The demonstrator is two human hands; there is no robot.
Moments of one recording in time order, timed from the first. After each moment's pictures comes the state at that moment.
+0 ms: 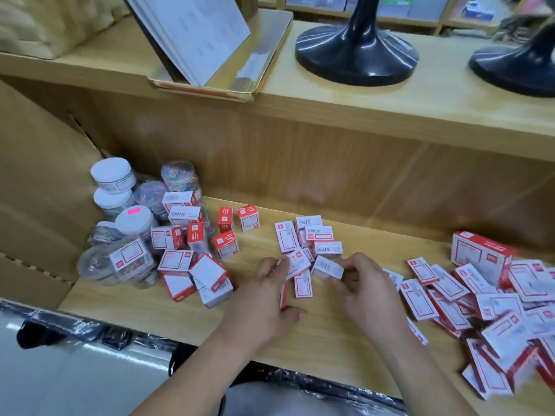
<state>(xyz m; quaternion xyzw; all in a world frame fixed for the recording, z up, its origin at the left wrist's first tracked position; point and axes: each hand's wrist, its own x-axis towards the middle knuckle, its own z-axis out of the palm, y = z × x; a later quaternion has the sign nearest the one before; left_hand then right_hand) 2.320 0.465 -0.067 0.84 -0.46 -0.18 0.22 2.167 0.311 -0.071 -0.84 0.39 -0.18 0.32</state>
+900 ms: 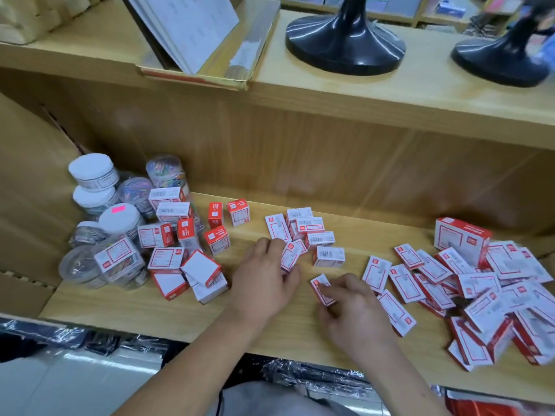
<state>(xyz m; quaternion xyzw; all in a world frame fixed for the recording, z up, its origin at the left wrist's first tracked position) 2.322 0.439 -0.078 0.85 -0.45 -0.06 0.27 2.145 0.357 -0.087 -0.89 0.38 -0.13 0.20</state>
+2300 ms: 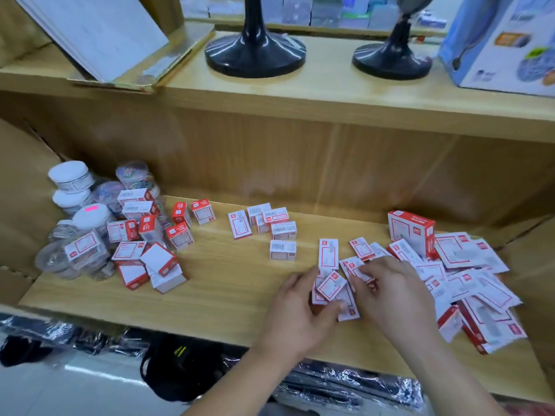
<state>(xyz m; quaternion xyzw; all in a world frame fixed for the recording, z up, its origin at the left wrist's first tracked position) 2.169 0.403 -0.080 0.77 -0.44 -0.18 0.43 2.035 0.269 -0.050 -0.87 0.45 -0.18 0.09</state>
